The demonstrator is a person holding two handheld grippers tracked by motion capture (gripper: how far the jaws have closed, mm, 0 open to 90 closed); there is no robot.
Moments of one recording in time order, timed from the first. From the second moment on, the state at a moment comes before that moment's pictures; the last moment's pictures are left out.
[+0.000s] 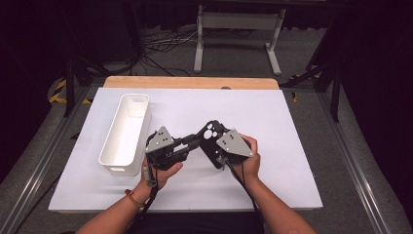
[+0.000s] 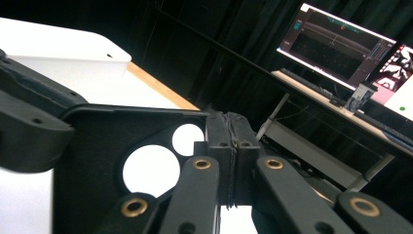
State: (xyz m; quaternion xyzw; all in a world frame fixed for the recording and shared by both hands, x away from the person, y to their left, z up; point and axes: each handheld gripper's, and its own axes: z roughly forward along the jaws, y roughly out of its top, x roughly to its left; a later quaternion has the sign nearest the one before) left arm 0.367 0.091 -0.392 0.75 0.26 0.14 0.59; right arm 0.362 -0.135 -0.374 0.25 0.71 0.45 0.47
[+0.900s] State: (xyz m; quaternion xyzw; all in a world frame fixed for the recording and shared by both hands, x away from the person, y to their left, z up) left arm 0.363 0.111 -0.376 0.74 0.27 0.22 0.58; right arm 0.335 -0.134 -0.367 0.22 0.71 0.51 0.44
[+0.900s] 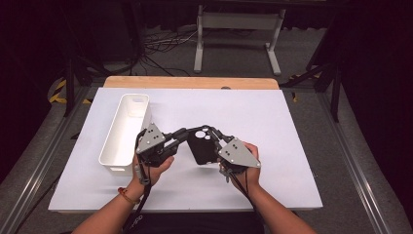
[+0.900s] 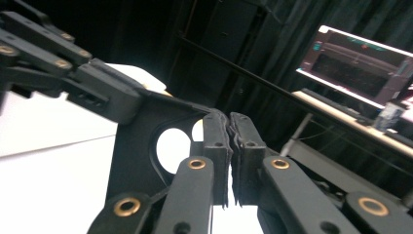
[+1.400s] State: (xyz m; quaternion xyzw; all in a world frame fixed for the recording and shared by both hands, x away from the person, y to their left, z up) left arm 0.362 0.121 -0.369 0.73 0.27 0.25 0.57; right arm 0.334 -0.145 -0.369 0.20 0.74 0.53 0.35
